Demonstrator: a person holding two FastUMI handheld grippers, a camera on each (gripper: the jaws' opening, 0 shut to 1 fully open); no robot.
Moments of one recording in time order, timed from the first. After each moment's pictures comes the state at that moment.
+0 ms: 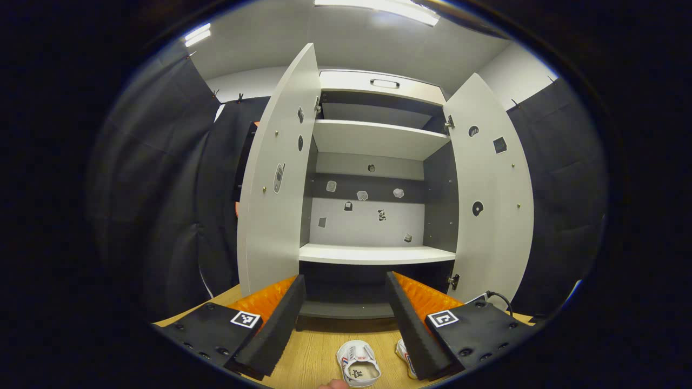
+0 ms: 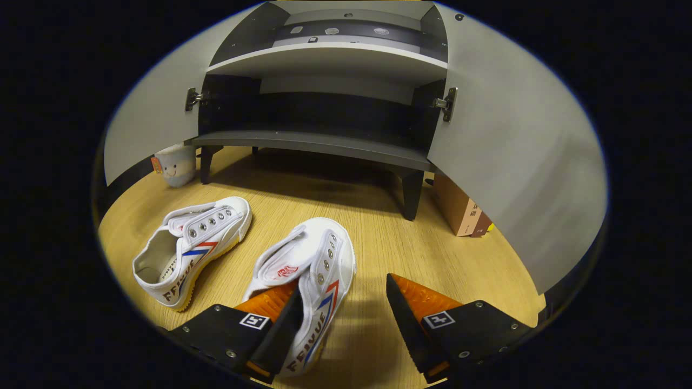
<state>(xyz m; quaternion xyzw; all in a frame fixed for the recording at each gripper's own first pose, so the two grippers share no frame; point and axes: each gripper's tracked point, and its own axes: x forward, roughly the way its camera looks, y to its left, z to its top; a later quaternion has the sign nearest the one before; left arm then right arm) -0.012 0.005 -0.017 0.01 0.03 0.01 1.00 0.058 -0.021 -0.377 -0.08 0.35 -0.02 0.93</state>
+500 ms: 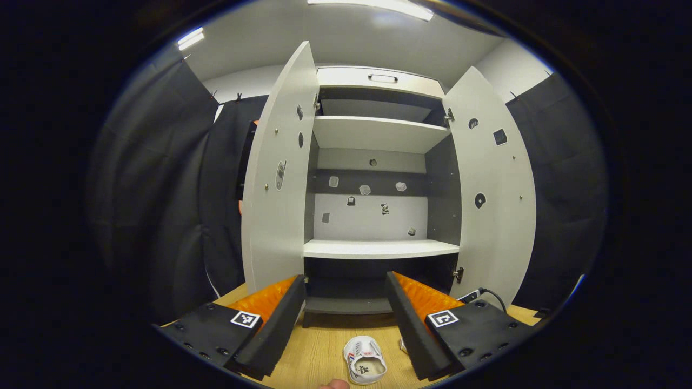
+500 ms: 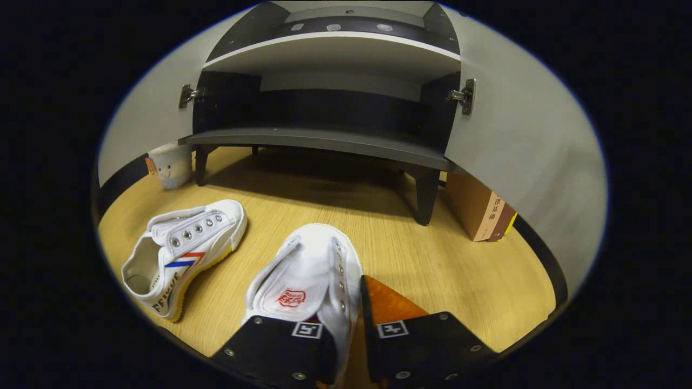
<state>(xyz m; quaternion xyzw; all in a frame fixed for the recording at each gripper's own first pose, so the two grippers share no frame) -0.017 0.004 -0.021 0.02 0.04 0.01 1.00 0.077 -0.026 -0.393 -0.10 0.34 -0.02 0.93</state>
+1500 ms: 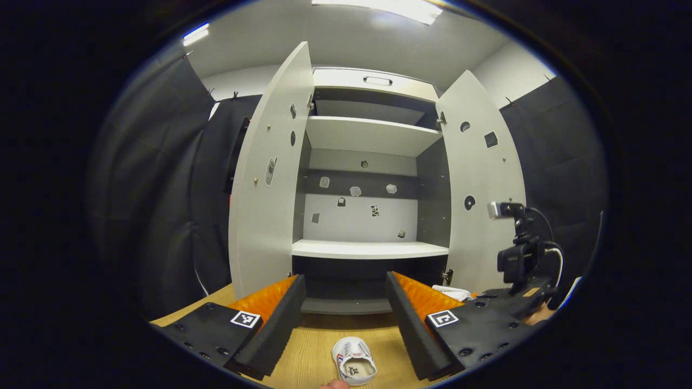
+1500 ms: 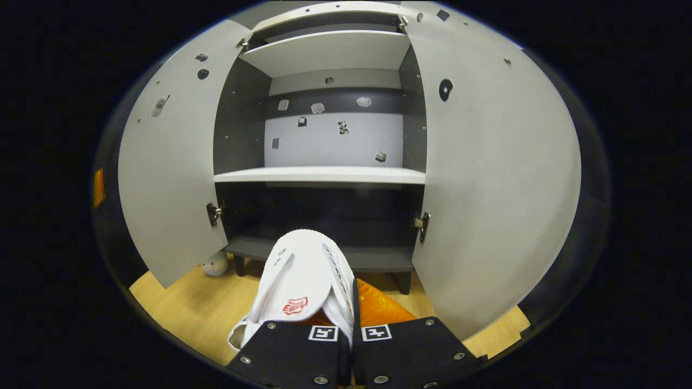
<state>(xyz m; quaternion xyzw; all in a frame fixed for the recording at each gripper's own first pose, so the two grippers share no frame) -0.017 -0.005 -0.027 0.01 0.03 -0.01 1.00 0.079 0.015 -0.136 -0.03 0.19 -0.01 0.98</state>
